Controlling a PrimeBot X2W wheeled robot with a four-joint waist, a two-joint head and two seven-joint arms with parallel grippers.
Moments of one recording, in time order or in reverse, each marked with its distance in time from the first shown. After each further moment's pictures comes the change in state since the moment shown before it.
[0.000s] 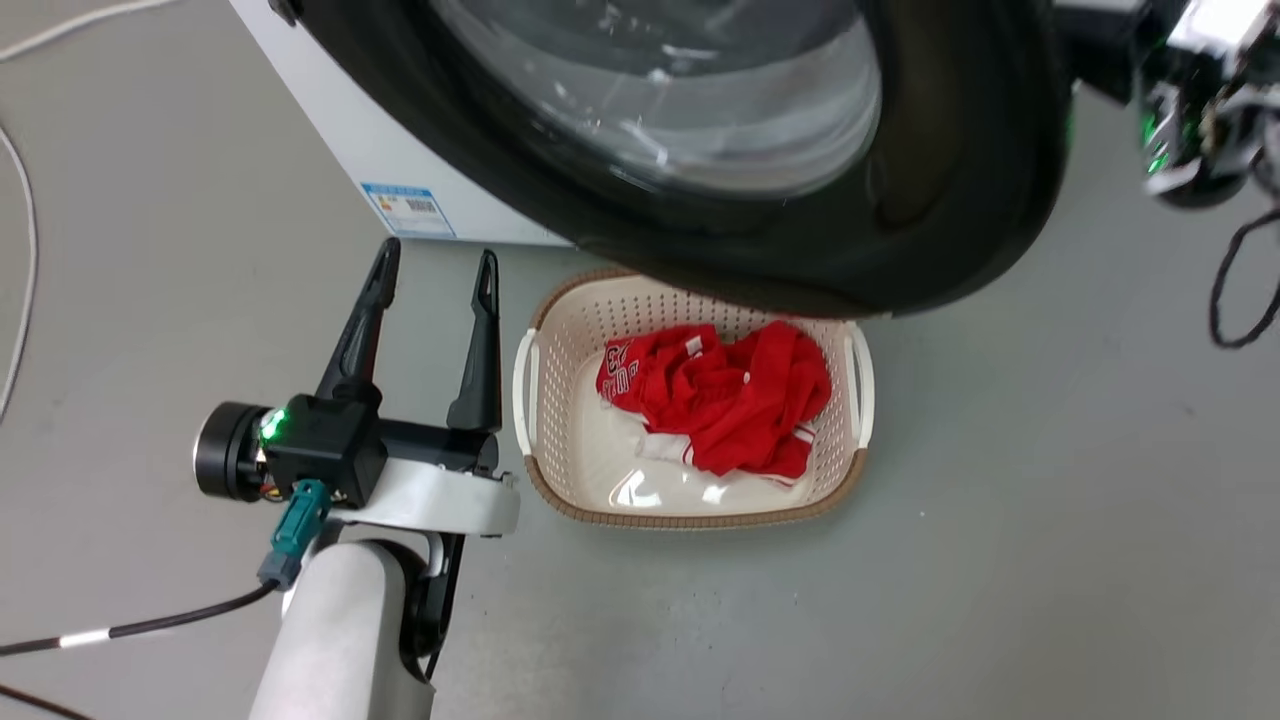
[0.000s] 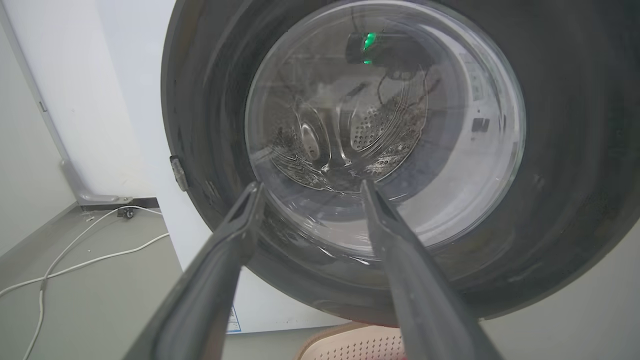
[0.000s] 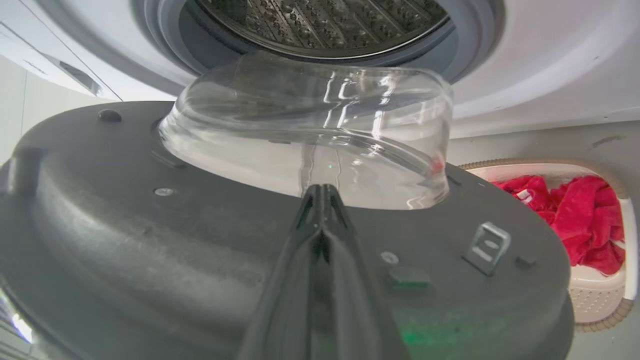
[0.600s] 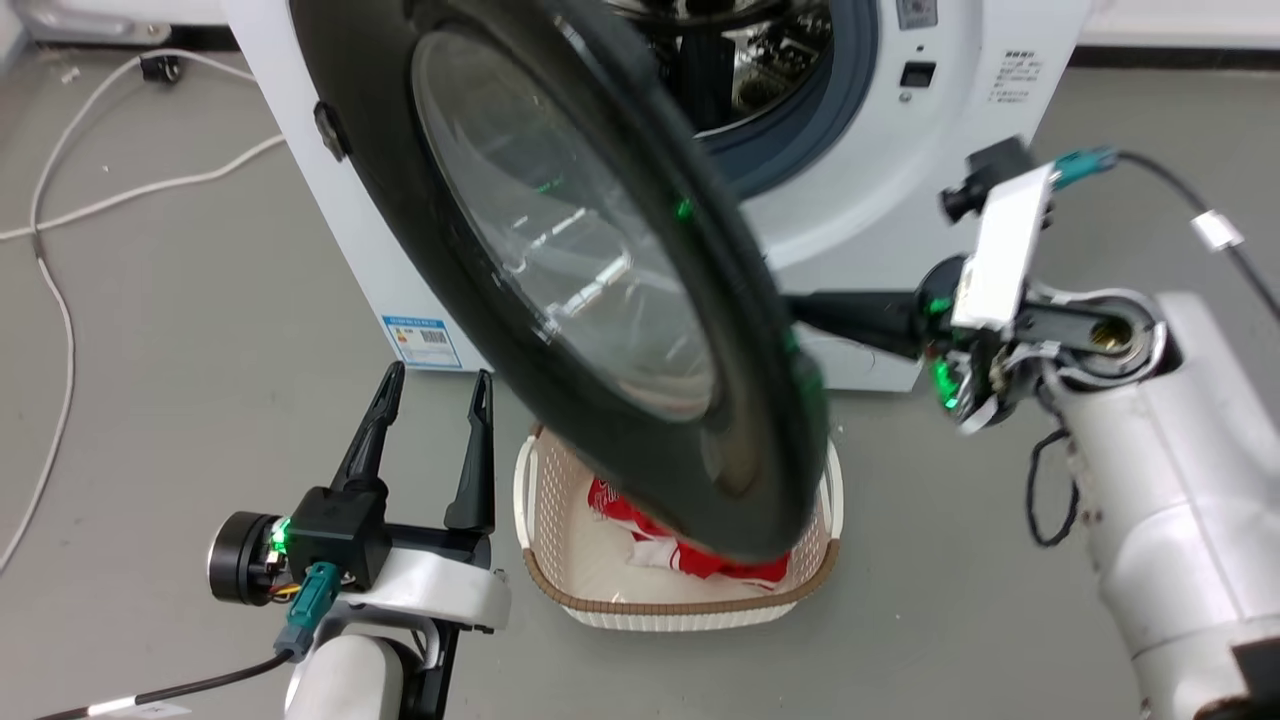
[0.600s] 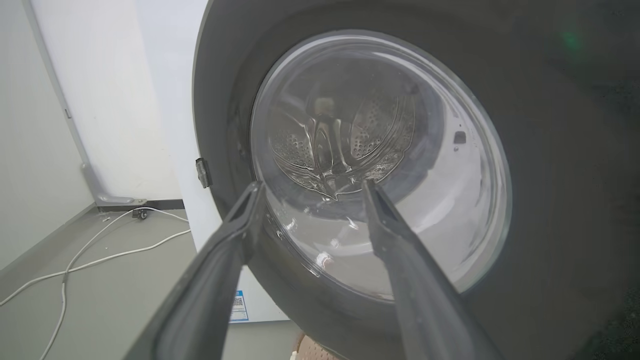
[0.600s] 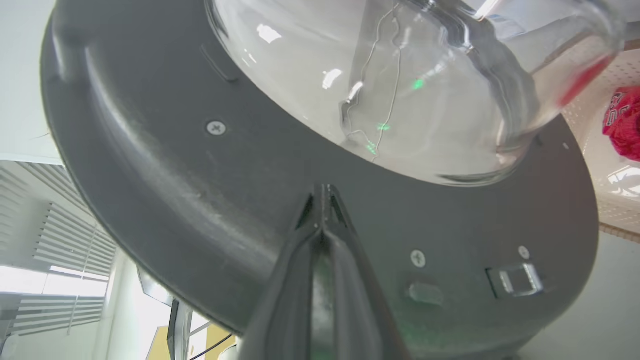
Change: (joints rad) left arm 0.158 0.000 0.016 0.038 0.004 -0.004 0.000; right arm 0.395 0.149 0.045 -0.272 0.090 0.000 0.174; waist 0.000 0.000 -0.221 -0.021
